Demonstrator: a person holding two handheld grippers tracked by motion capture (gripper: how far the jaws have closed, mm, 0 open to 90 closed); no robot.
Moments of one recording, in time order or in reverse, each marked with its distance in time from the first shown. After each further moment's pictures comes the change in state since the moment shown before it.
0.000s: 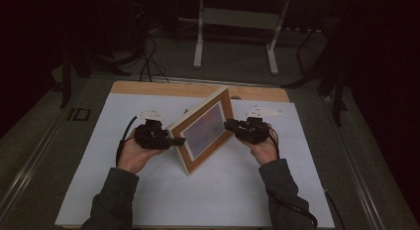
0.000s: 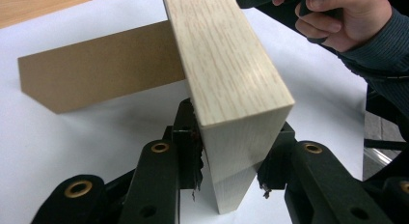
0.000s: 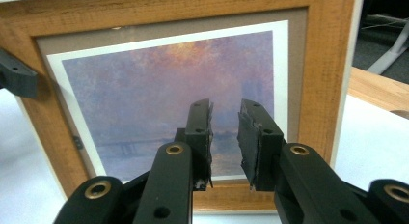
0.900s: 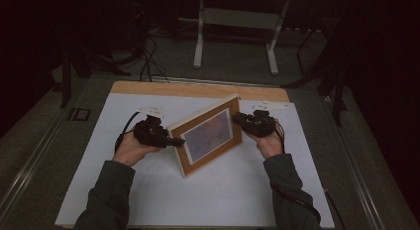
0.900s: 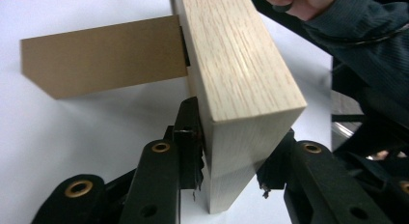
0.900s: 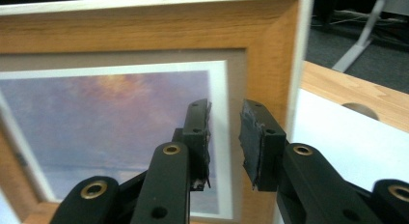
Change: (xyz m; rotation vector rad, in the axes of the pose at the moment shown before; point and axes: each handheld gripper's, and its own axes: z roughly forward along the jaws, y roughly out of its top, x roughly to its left) left arm 0.008 0.003 -0.001 0.052 -0.088 0.021; right arm -0.025 0.008 -0.006 0.009 -0.096 0.028
